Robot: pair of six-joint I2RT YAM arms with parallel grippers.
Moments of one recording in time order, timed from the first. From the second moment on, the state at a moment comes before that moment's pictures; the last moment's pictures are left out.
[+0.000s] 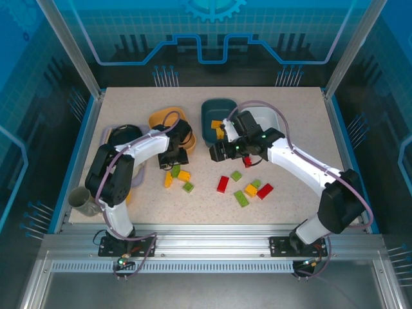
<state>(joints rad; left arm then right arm) -0.42 1.83 1.25 -0.87 -0.12 -0.72 0.61 1.55 1.25 -0.65 -0.27 0.34</state>
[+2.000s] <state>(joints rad) -0.39 1.26 1.08 -0.83 0.00 -0.85 0.53 1.85 1.22 -0.86 -0.14 1.02</state>
